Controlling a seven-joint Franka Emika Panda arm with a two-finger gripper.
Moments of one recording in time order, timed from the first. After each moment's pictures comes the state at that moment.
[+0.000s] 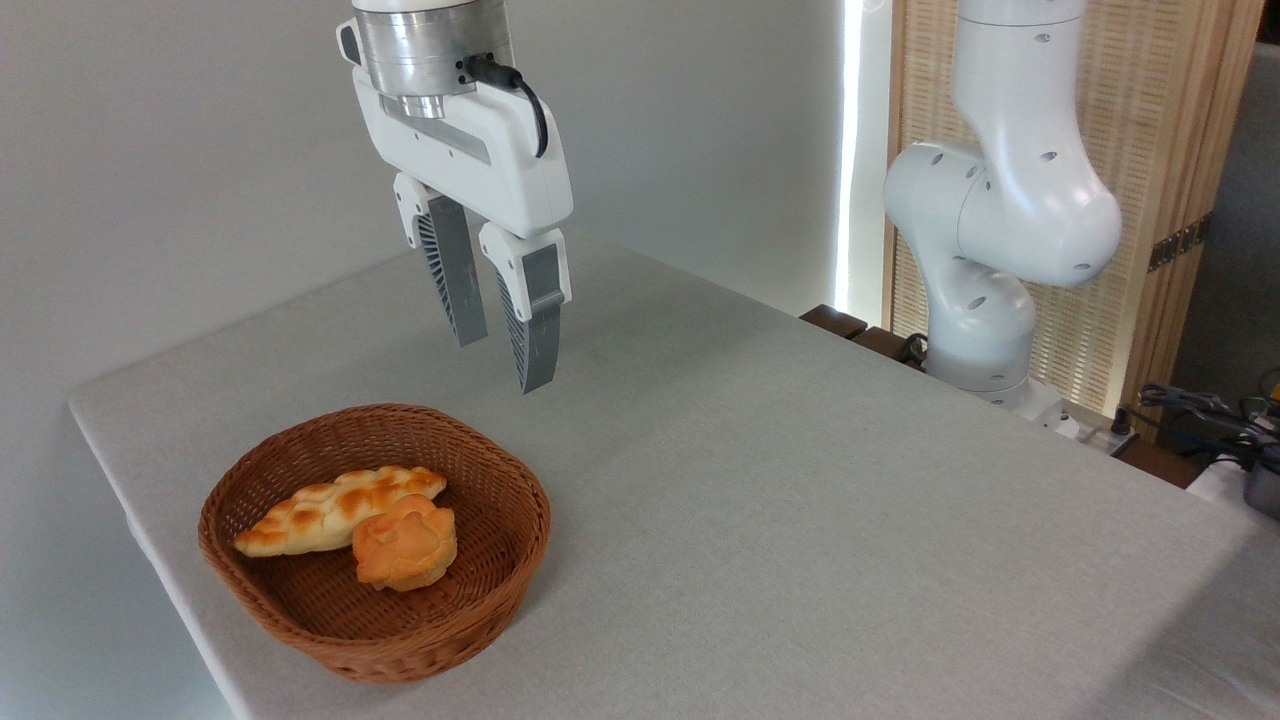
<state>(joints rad) -0.08 -0.03 0.01 -1.66 -0.04 1.66 0.72</state>
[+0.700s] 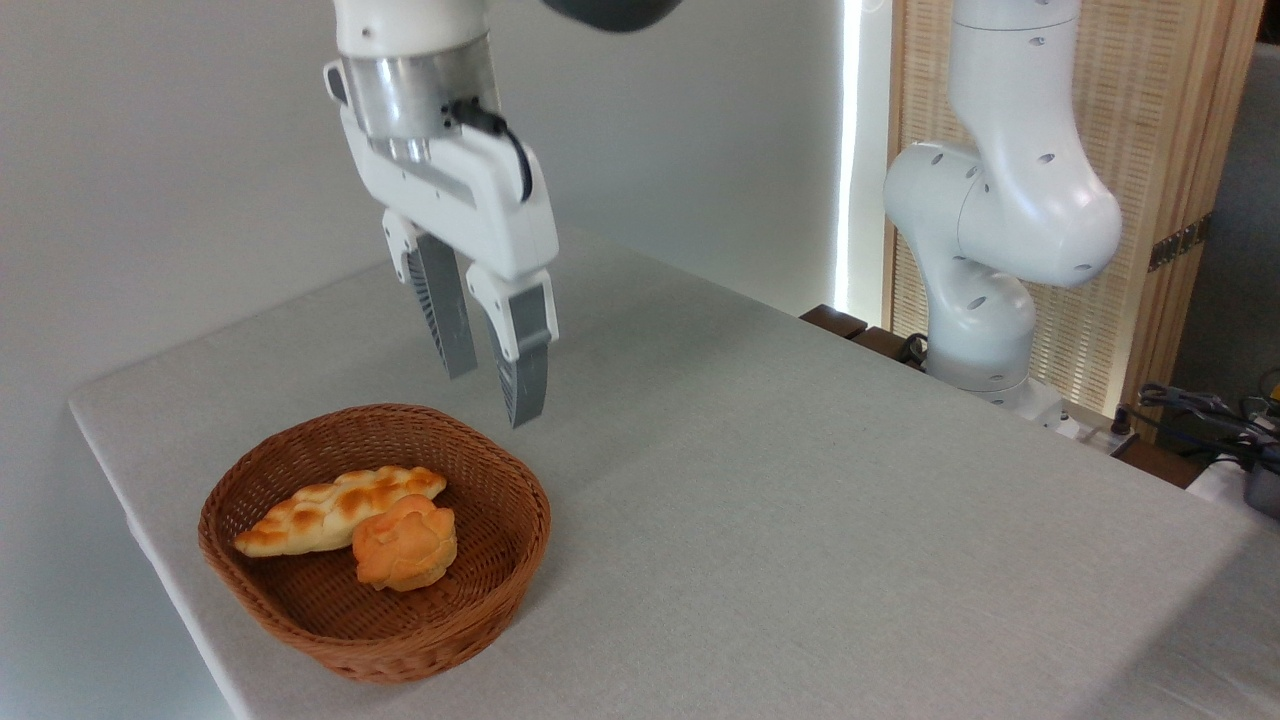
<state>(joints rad) -0.08 0.02 0.01 -1.67 -0.04 1.71 0.72</state>
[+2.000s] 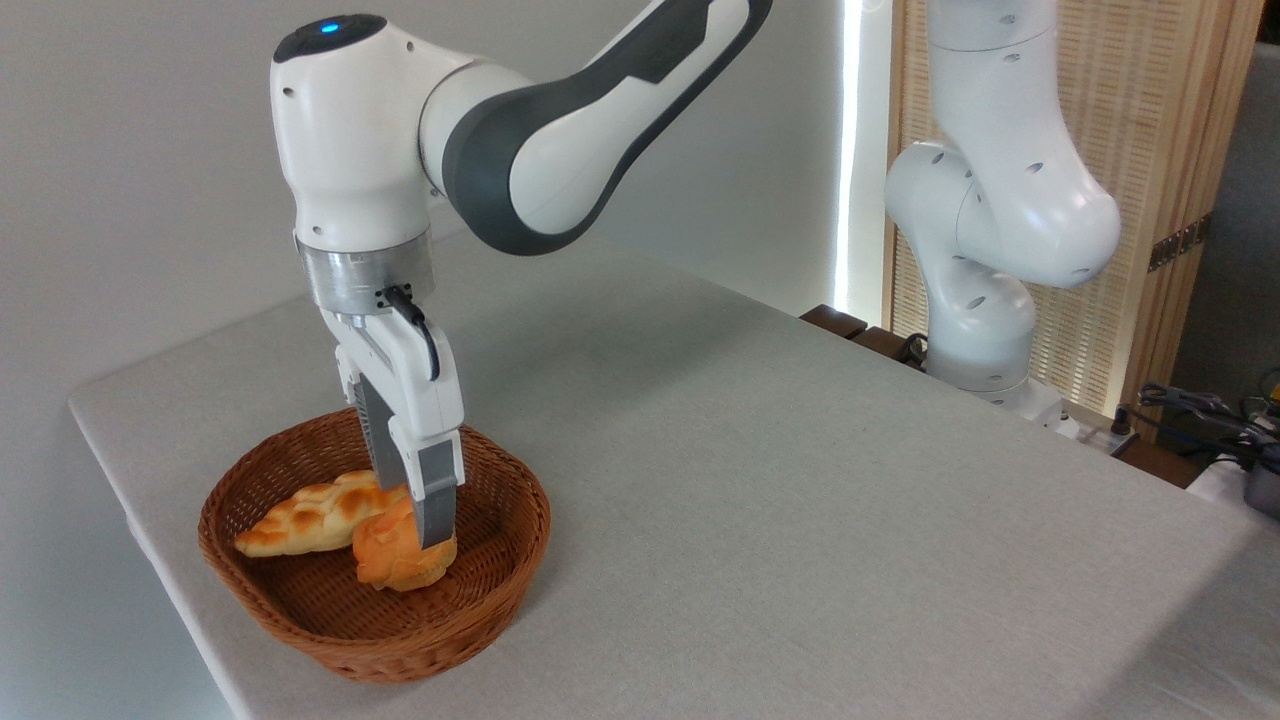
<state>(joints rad) -0.11 0.18 -0.07 -1.79 -0.04 2.10 0.72</state>
